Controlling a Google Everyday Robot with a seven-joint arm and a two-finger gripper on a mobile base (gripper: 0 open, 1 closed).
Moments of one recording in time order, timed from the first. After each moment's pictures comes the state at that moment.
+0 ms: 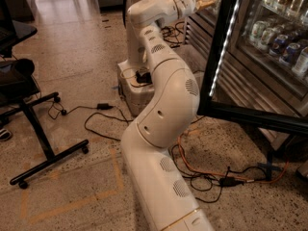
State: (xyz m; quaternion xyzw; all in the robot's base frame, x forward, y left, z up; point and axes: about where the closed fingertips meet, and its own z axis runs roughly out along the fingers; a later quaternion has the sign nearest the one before) arm 0.884 -0.218 1.016 0.29 -0.50 0.80 0.13
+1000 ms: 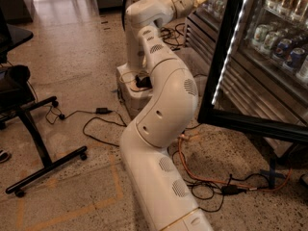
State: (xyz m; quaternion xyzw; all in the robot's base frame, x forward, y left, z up) arm 0.884 -0.218 1.016 0.29 -0.50 0.80 0.13
